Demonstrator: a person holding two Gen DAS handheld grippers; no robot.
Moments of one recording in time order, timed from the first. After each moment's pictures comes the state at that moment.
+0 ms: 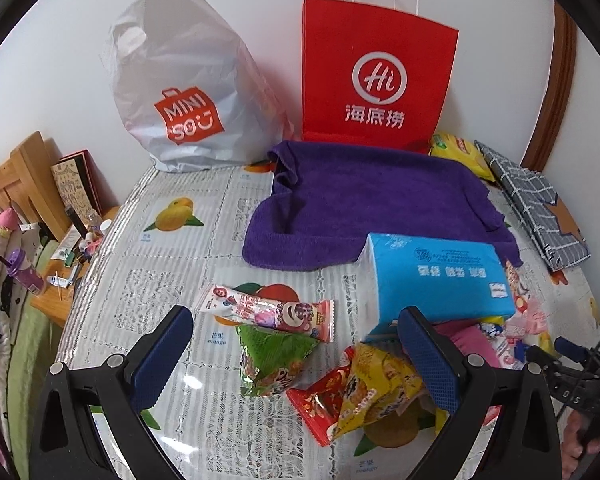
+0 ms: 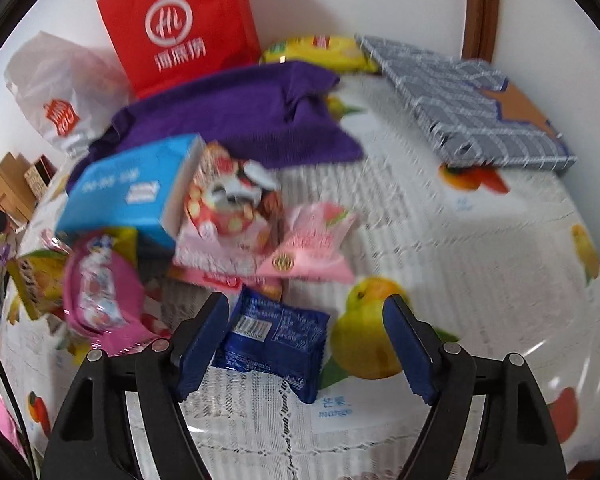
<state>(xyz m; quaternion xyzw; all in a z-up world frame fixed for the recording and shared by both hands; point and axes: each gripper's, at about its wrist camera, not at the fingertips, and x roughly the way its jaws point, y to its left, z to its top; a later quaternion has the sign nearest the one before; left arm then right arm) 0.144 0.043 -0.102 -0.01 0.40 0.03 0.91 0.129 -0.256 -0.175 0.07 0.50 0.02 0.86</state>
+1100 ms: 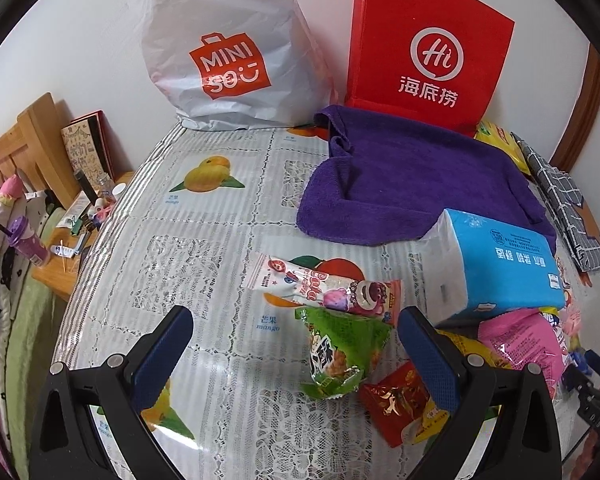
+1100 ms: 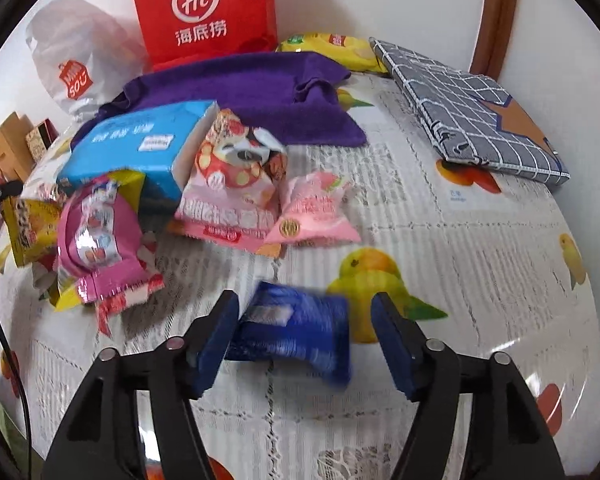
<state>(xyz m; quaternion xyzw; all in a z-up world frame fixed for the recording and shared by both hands) 0.157 0.093 -0.136 -0.04 0.44 0.05 0.90 0.099 -0.250 -0.176 0.00 0.50 0.03 0.87</state>
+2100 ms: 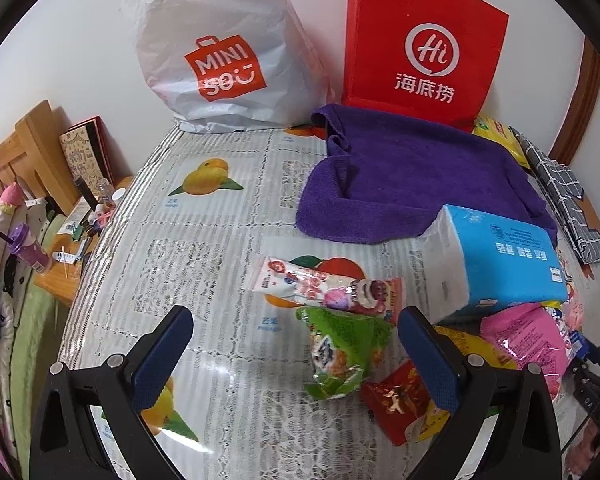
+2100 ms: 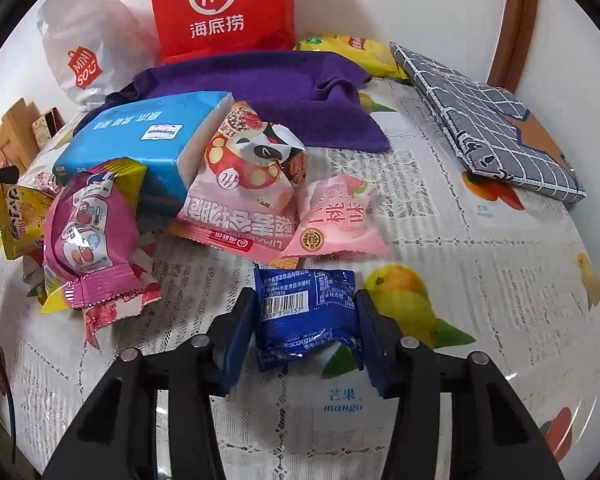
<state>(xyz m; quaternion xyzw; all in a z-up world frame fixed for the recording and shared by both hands) 0.156 0.094 -0.135 -0.02 0.44 0.05 0.89 0.110 -0.242 -0.186 -0.01 0.48 0.04 0.88</state>
